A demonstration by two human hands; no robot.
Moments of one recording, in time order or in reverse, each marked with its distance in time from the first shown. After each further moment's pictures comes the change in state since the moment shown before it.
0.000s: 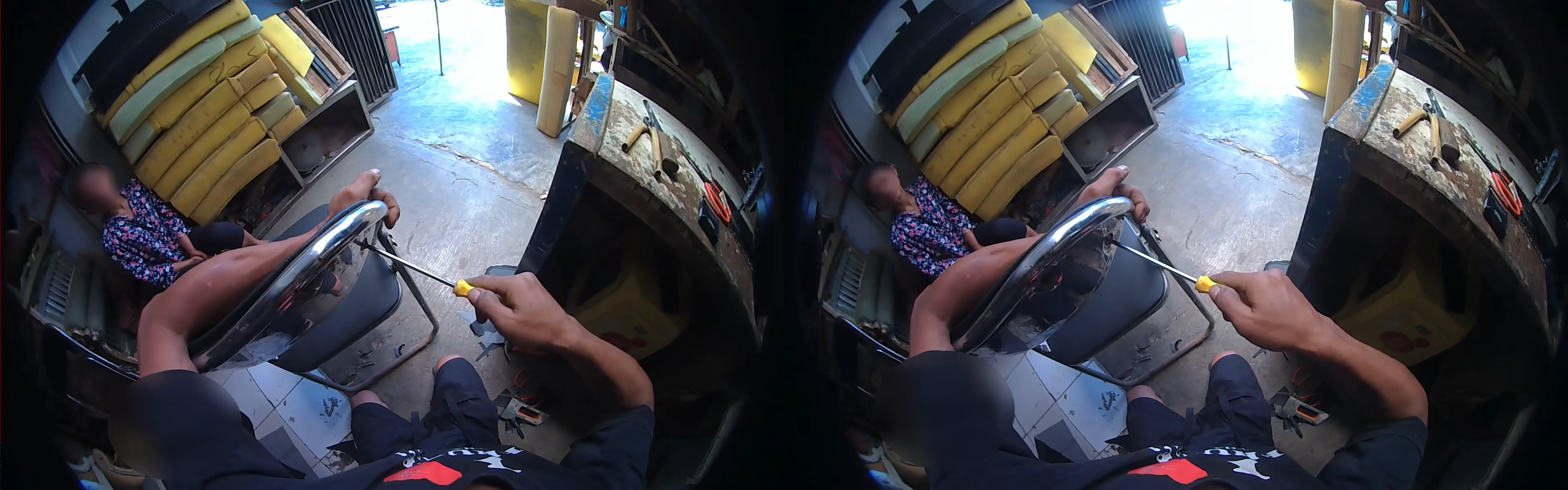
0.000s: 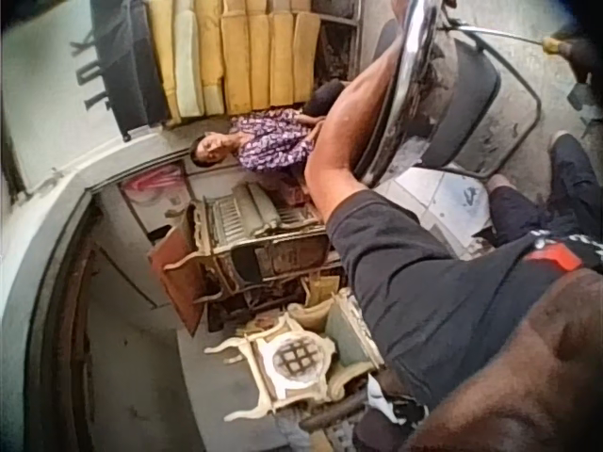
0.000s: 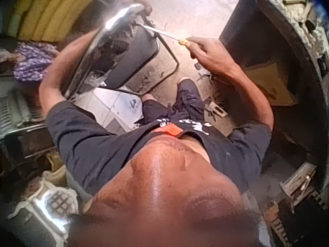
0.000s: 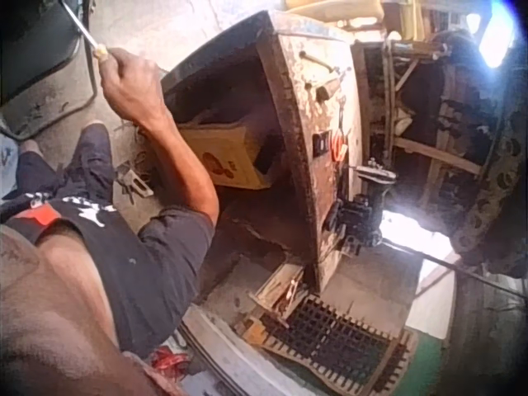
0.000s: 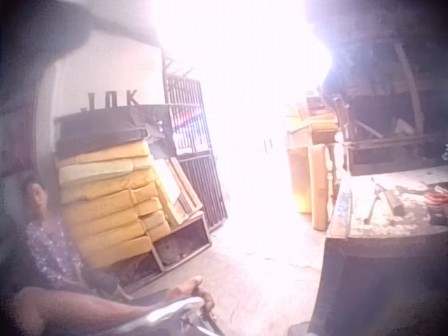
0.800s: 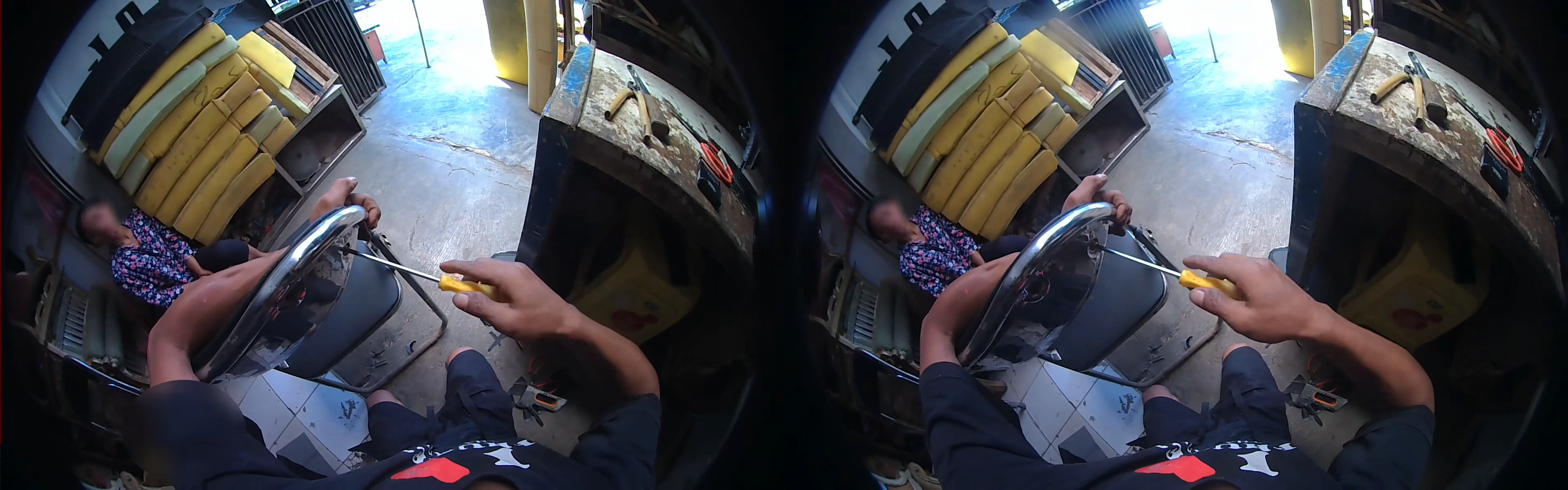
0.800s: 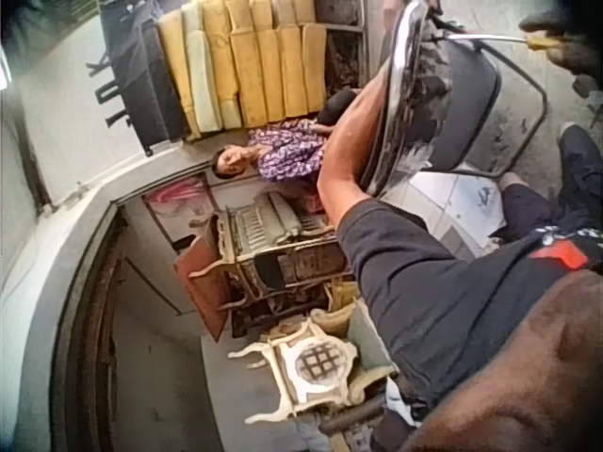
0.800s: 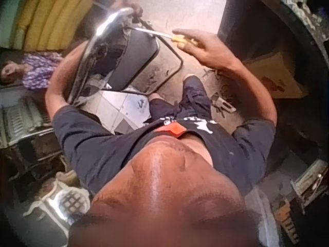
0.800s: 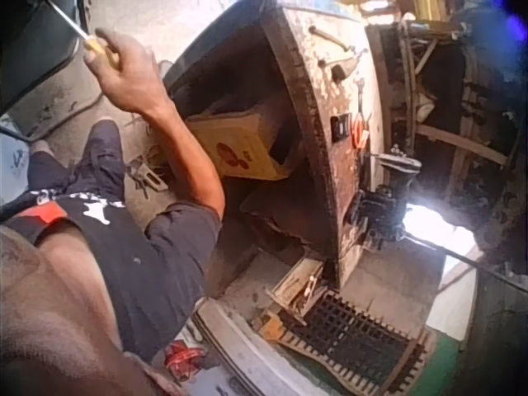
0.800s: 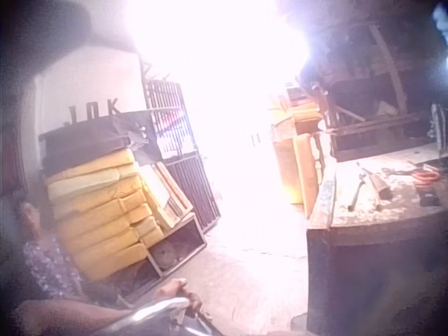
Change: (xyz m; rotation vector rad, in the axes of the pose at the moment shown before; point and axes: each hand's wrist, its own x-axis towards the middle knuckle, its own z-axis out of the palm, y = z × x) left_hand 0.011 -0.011 -0.003 -0.115 -0.084 0.012; right_hand 0.004 0.030 0.017 0.062 0.347 -0.588
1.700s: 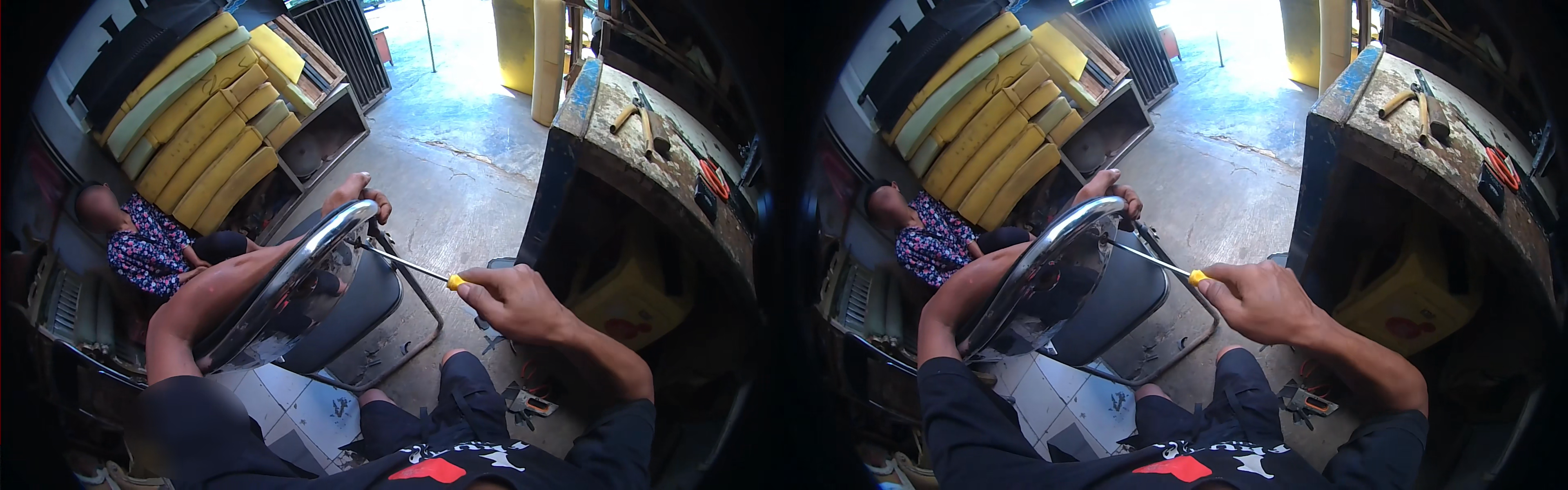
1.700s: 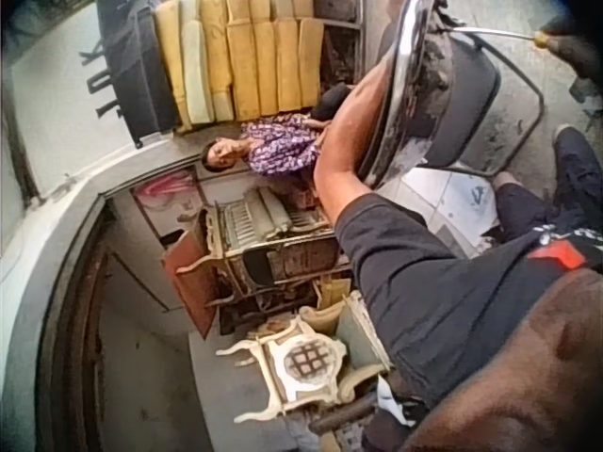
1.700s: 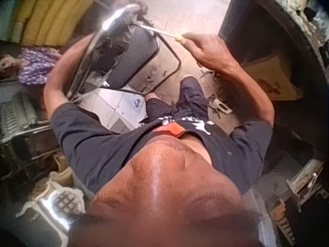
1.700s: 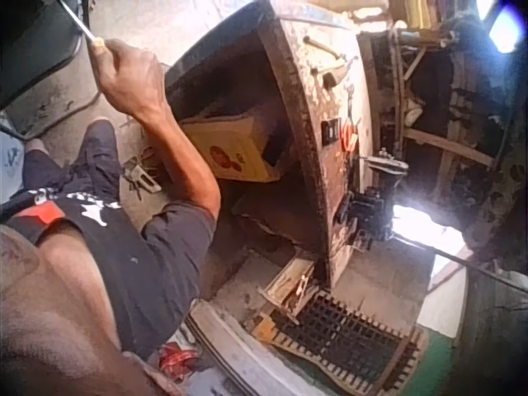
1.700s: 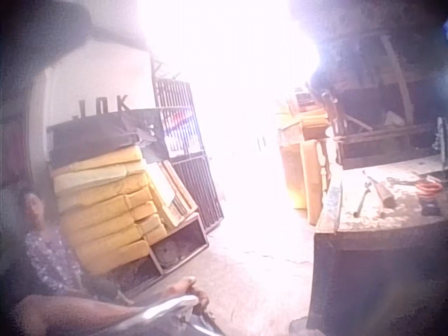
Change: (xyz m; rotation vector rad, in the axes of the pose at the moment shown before) left_hand -0.007 0.004 0.013 0.004 0.162 -0.039; right_hand 0.006 -0.035 -0.007 -0.381 -0.132 0.277
